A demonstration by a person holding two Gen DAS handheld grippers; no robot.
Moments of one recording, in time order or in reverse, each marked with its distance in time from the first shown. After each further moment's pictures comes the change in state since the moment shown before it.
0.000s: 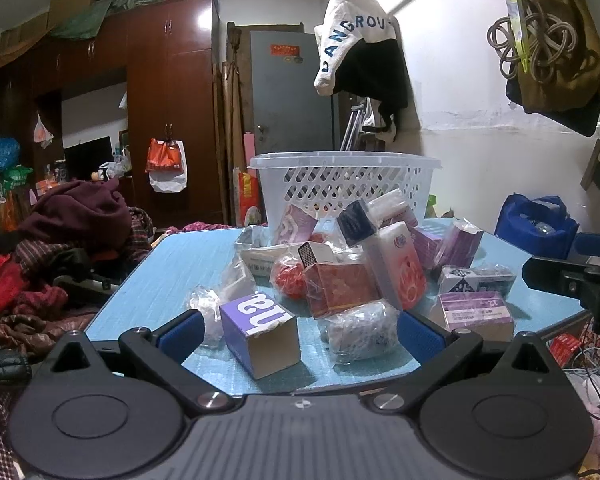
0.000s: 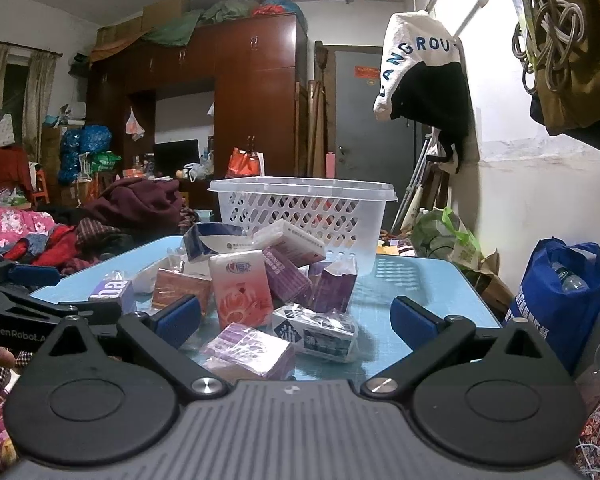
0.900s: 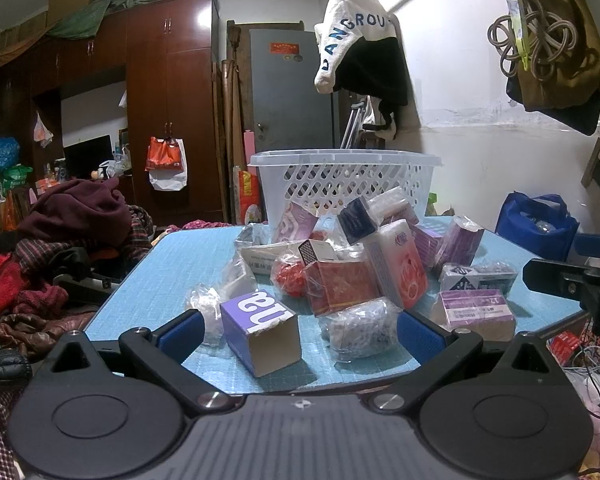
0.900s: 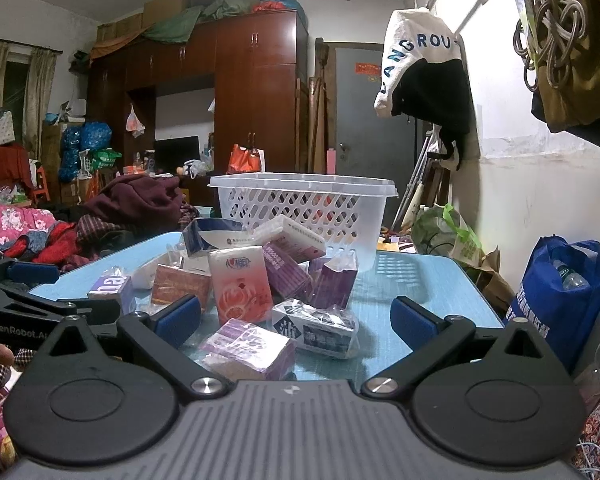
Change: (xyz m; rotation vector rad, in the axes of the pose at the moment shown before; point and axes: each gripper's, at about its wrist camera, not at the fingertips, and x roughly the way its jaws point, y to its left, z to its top) left arm 0.000 0.001 -0.003 -0.001 -0.001 -0.001; right arm 0.001 0.000 0.000 0.000 0.009 0.002
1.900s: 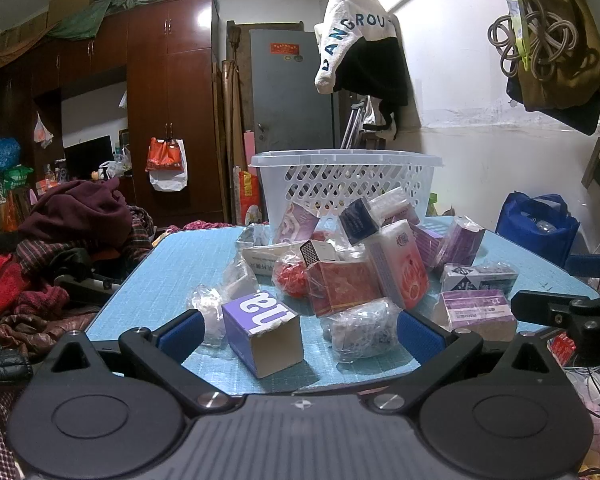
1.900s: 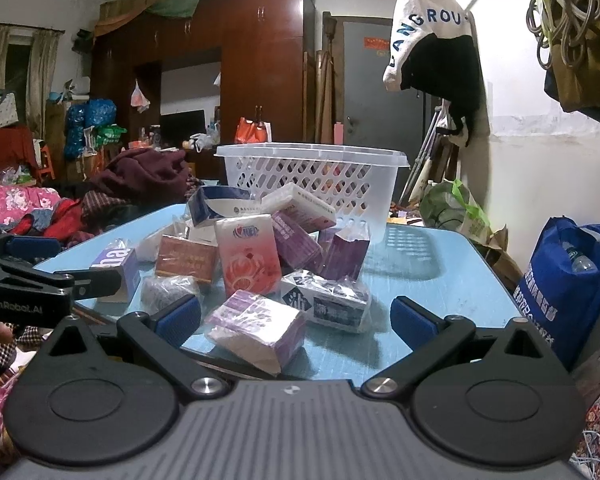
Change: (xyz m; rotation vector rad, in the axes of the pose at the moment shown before) left arm 0.001 0.003 0.001 0.001 0.003 0.001; right arm 0.008 0.003 -0.005 -0.006 0.090 0.023
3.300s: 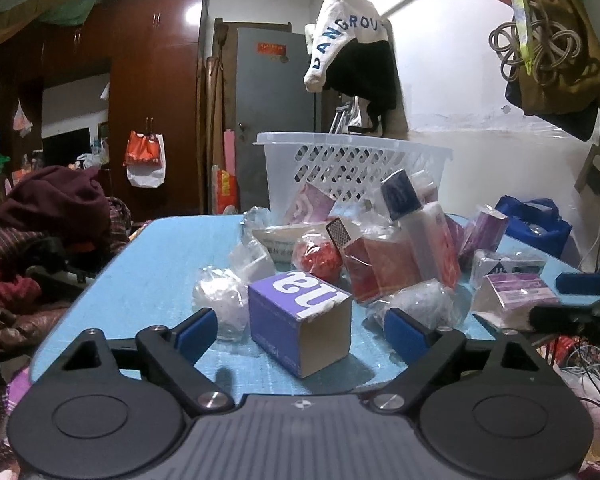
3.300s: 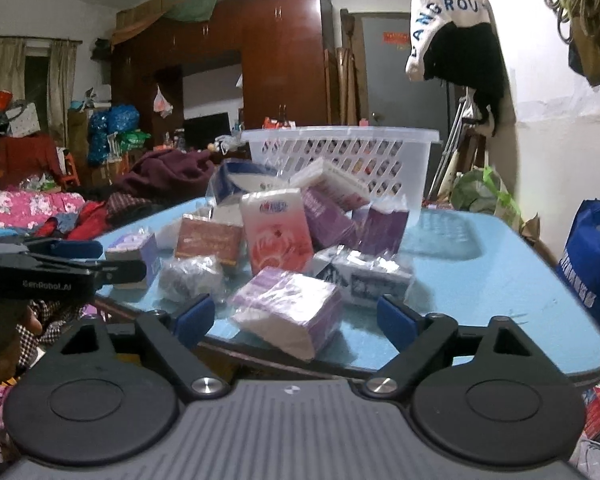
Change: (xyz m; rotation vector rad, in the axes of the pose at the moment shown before) left arm 0.042 0.042 -0.020 -0.035 -0.018 -0.095; right arm 0.026 0.004 -0.024 0.022 0.001 0.096
